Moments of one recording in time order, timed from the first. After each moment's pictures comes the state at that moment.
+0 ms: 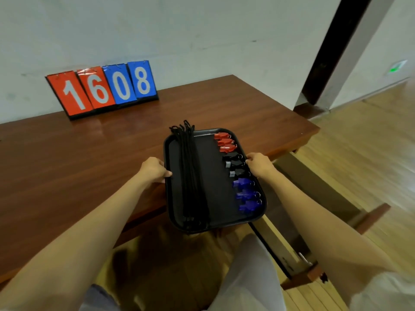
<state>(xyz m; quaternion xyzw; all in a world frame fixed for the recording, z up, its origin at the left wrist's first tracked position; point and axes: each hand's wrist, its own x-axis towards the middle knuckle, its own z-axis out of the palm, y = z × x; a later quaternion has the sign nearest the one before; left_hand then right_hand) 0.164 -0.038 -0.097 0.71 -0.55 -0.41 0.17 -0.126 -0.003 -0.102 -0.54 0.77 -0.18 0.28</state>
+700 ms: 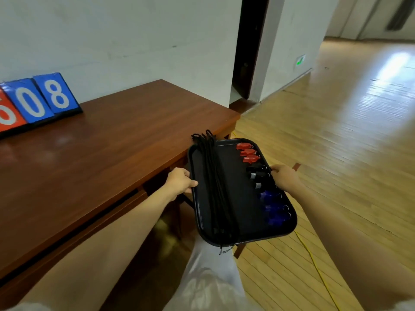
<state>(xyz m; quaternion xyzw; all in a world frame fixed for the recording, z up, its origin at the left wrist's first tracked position) -0.038 0.055 -0.126 0.55 -0.64 -0.51 0.14 -0.302 0.193 -0.112 -0.38 0.88 -0.20 0.21</state>
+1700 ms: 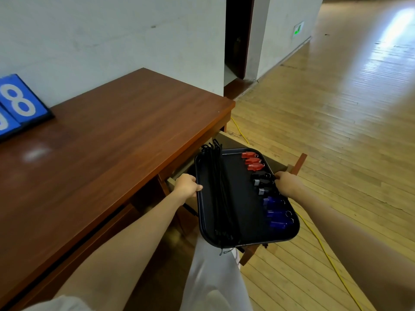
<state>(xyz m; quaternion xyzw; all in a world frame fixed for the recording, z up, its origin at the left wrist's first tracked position) -0.101 0.011 -0.186 0.57 -0.65 -0.49 0.05 -0.344 0.164 -0.181 -0.33 0.90 -0.12 0.25</state>
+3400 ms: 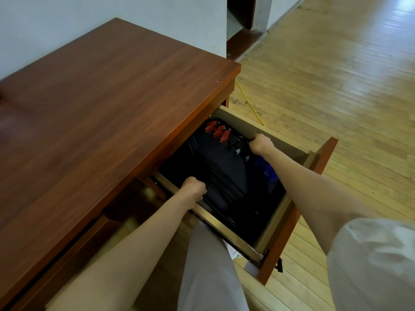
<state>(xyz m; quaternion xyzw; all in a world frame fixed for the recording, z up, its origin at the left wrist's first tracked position) -0.161 -0.002 -0.226 0.67 -0.48 -0.56 0.00 -0.393 -0.006 -0.273 -0.32 0.88 -0.17 0.31</state>
